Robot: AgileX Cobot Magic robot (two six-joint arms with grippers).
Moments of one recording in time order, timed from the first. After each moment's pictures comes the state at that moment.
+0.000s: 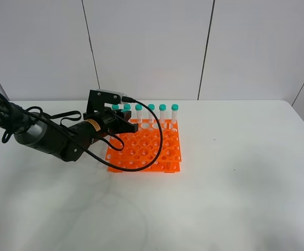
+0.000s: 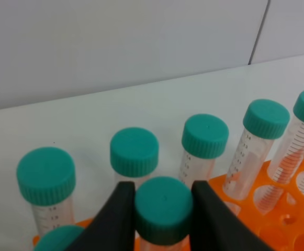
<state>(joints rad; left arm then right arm) -0.42 2.10 -0.93 0.02 -0.81 -0.08 -0.01 -0.01 -0.50 -0.07 1.03 0.08</state>
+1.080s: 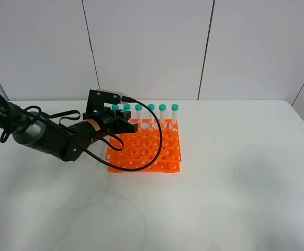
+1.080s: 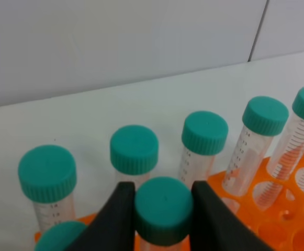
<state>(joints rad) -0.42 2.09 -0.92 0.02 -0.80 -0.08 -0.01 -0.01 -0.50 -0.07 1.03 0.08</state>
